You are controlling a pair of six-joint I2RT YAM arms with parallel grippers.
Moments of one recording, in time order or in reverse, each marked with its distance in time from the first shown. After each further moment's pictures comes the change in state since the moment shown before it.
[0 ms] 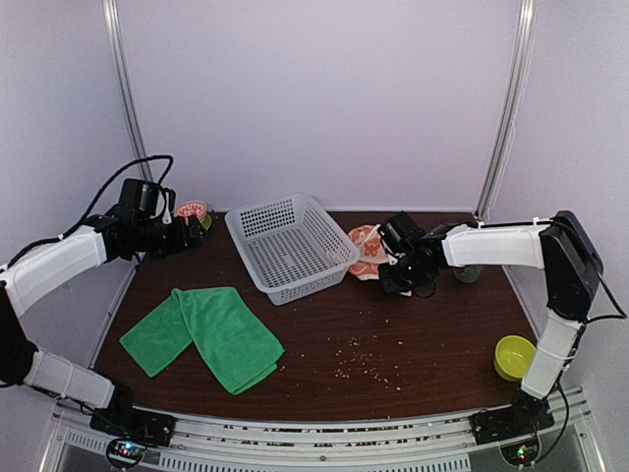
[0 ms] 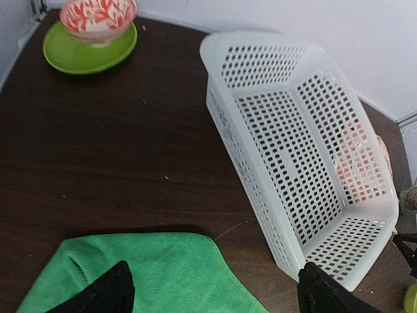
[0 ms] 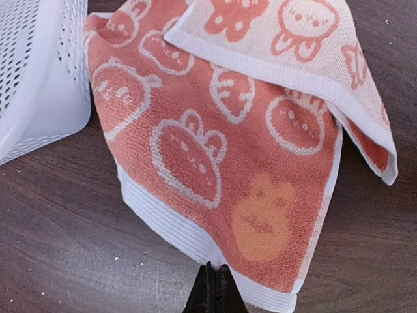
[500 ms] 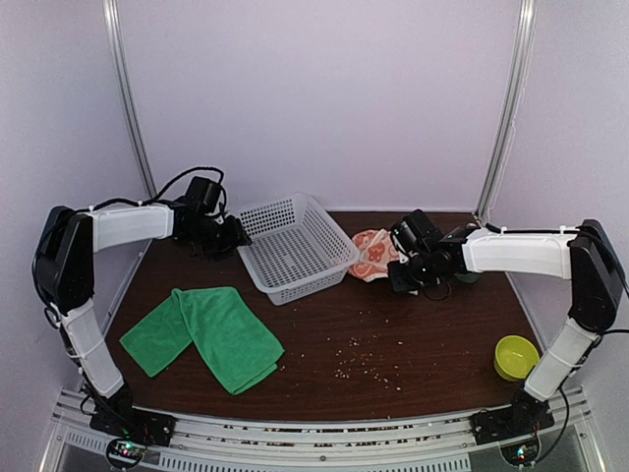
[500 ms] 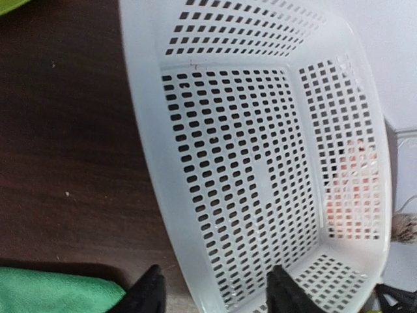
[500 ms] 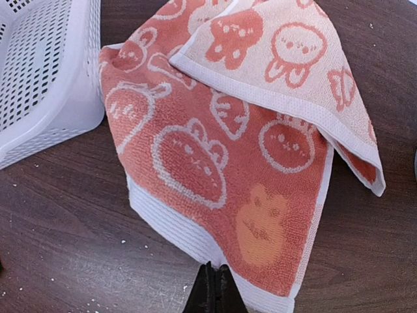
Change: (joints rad) left arm -0.103 0.509 0.307 0.040 0.098 -0.261; right arm 0.000 -0.140 -0.100 0.034 0.003 0.011
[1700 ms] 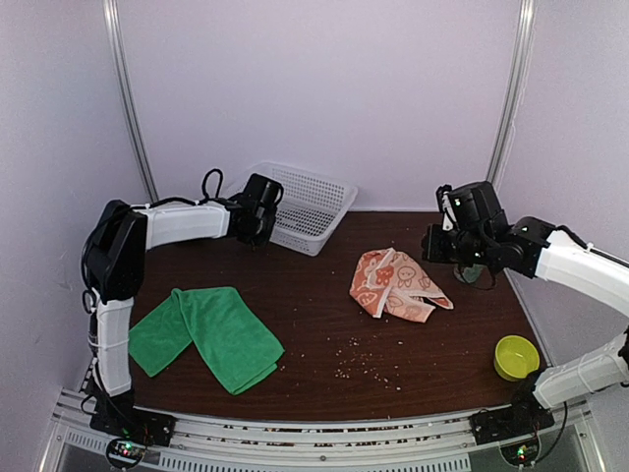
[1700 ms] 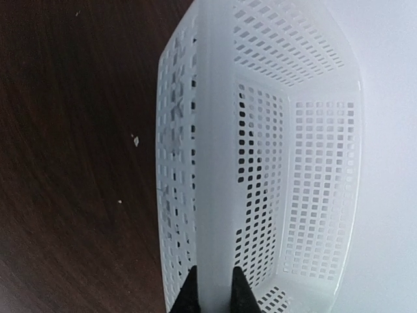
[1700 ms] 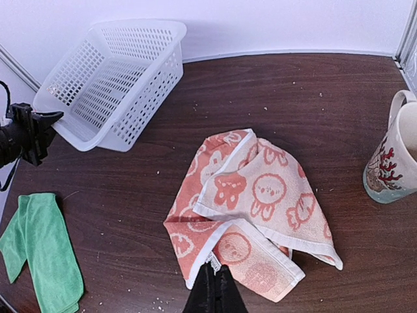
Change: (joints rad) left arm -0.205 0.296 0.331 0.108 -0.610 -0.929; right arm 0.000 -0.439 -0.058 -0.027 0.061 0.111
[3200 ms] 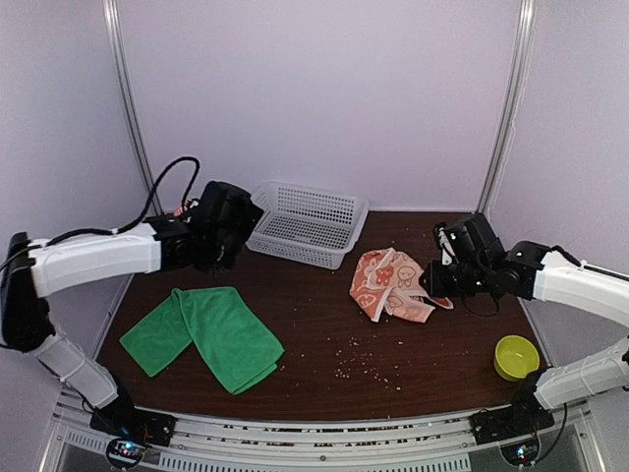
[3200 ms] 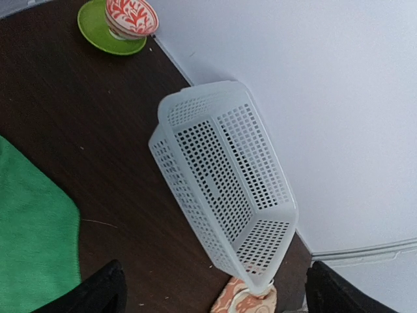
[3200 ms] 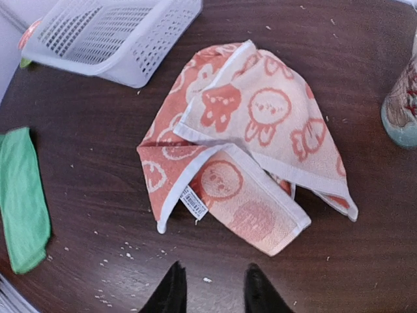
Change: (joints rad) left arm -0.206 -0.602 -0.475 -0.020 -0.177 0.213; right arm 0.020 -0.045 -0.186 -0.026 -0.083 0.001
